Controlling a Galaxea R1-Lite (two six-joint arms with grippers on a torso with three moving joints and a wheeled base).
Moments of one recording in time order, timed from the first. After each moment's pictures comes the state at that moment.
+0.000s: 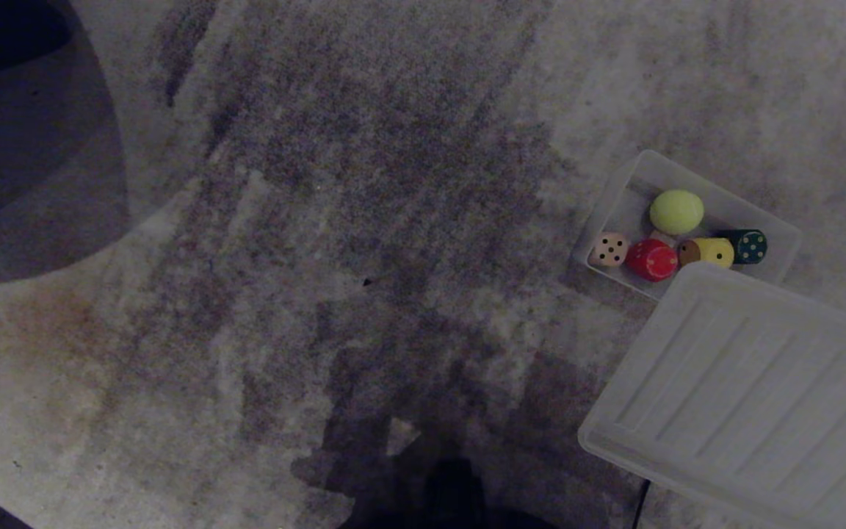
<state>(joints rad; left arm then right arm) -0.01 0.00 0.00 0.00 0.06 -0.10 0.00 0.39 -0.28 0.00 -0.14 0.28</state>
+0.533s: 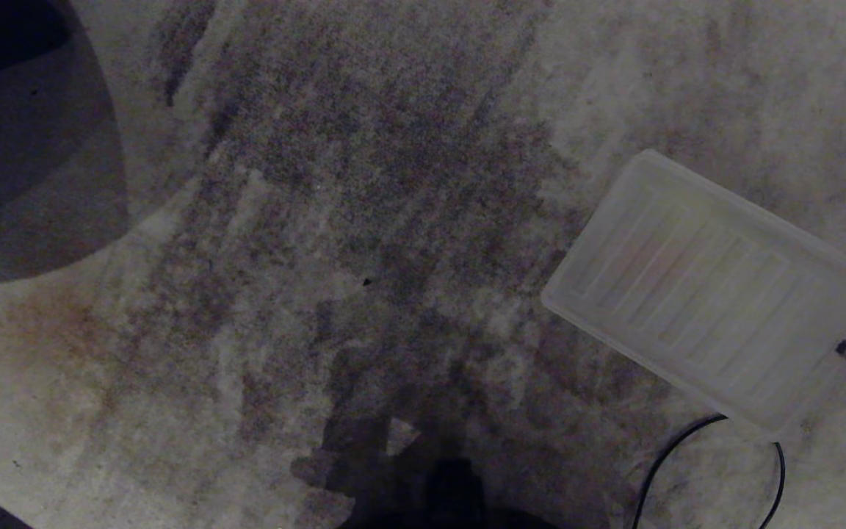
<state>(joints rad) -0.01 0.00 0.00 0.00 0.06 -0.10 0.00 1.02 -0.34 -0.48 -0.10 0.46</state>
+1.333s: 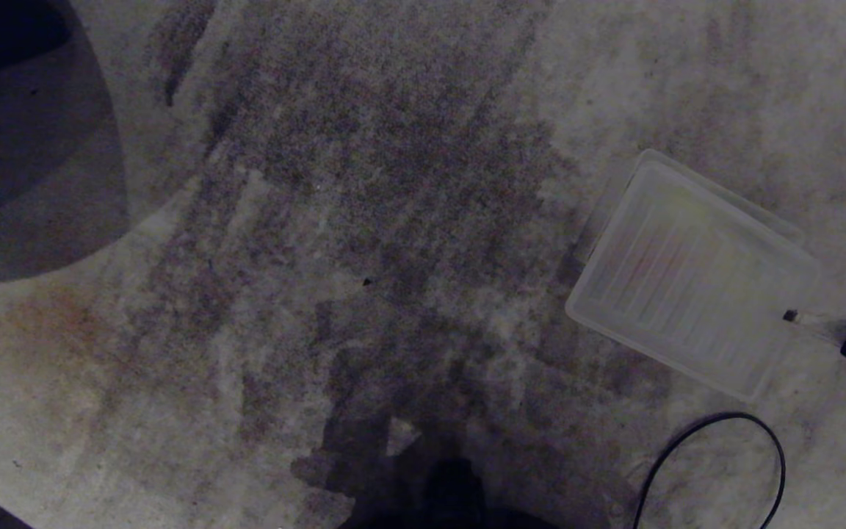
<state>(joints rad) -0.01 0.00 0.00 0.00 0.06 -0.10 -0.48 1.52 -0.46 -0.73 0.69 0.27</state>
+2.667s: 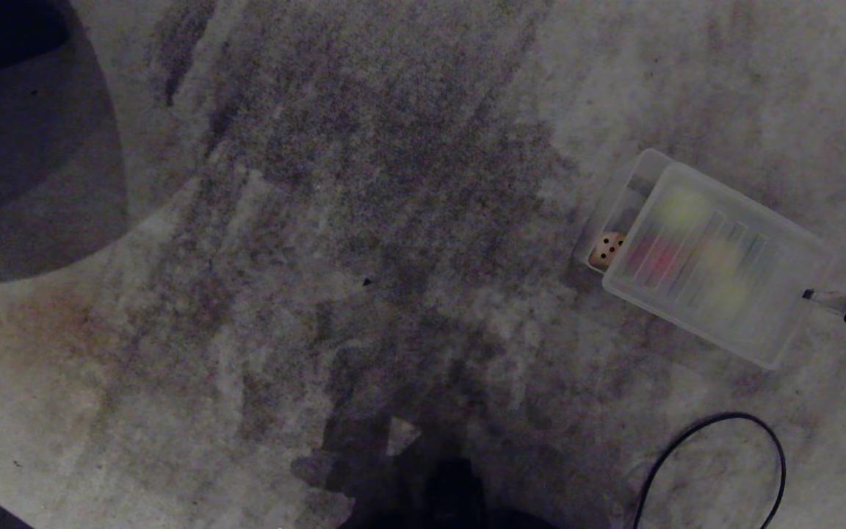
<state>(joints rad) -0.01 0.00 0.00 0.00 0.06 -0.10 -0.60 1.78 -0.72 -0.70 0.69 0.21</state>
